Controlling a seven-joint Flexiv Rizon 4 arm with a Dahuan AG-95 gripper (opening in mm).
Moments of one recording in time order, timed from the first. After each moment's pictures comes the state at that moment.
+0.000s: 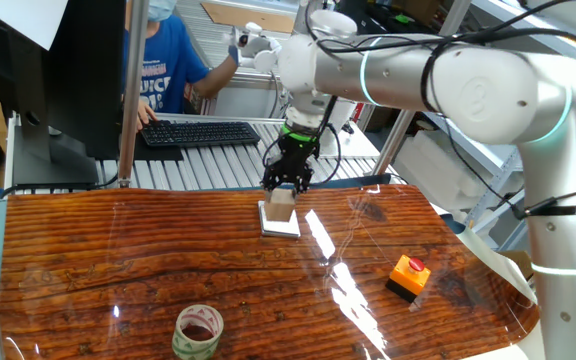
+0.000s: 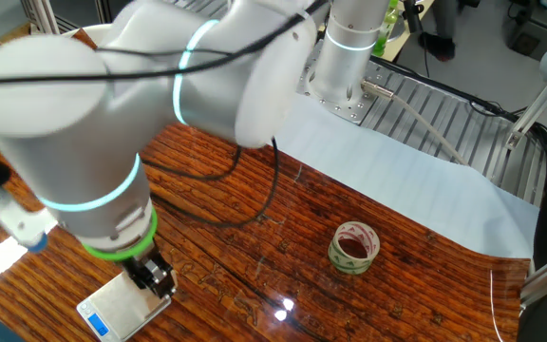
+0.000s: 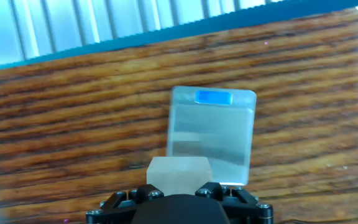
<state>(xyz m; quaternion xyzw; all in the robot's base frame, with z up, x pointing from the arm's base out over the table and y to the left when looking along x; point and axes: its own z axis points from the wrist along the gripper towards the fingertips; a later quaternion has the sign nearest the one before) 0.734 -0.024 0.103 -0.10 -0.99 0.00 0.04</state>
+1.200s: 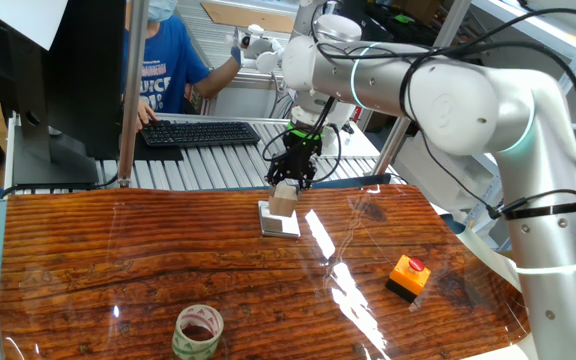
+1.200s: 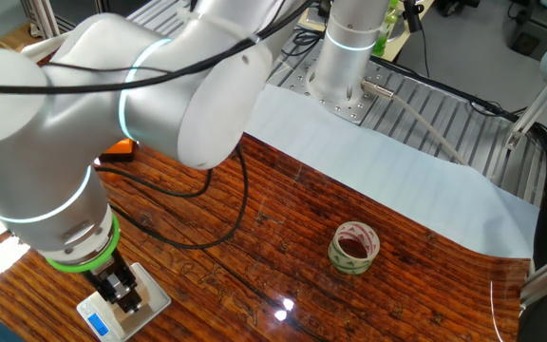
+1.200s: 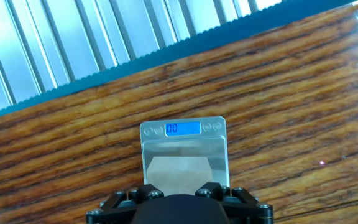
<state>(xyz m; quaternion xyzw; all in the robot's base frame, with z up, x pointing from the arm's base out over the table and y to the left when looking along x) 0.774 -0.054 0.075 -0.14 -0.99 -0.01 0.03</state>
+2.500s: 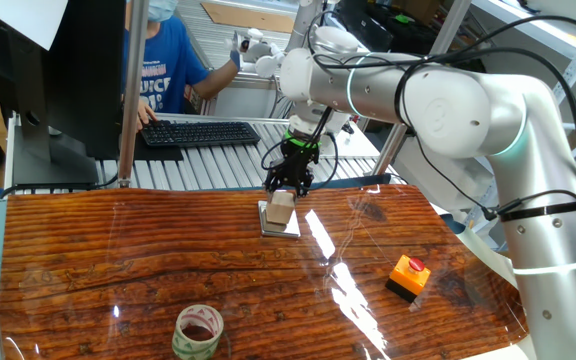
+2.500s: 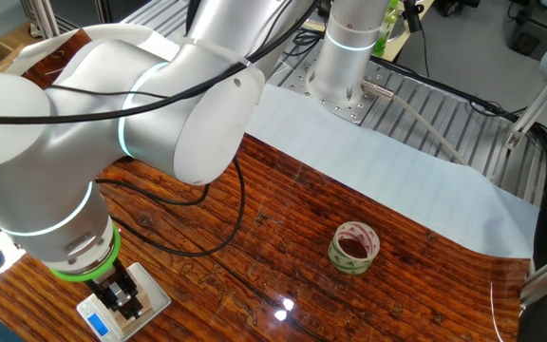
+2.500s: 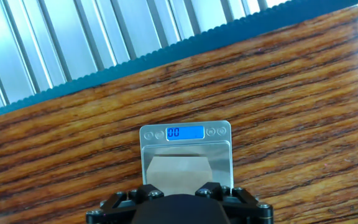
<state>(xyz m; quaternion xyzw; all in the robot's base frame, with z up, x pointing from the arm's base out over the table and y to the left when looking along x) 0.773 -0.054 0.059 -0.14 -0.99 -0.01 0.03</state>
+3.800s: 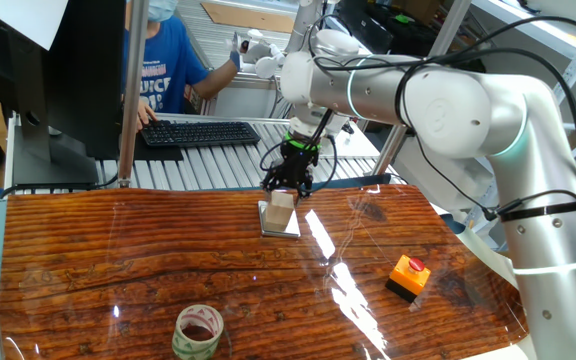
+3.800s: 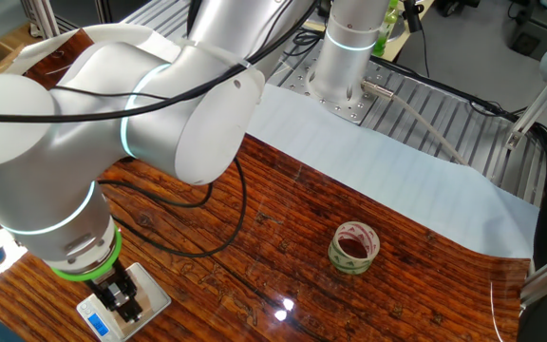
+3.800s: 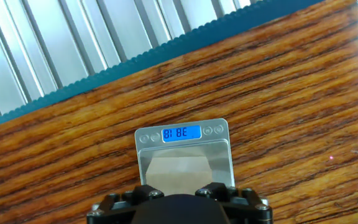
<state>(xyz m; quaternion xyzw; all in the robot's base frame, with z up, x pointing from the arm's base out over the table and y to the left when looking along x) 0.774 -0.055 0.056 -0.17 -0.98 -0.02 0.03</state>
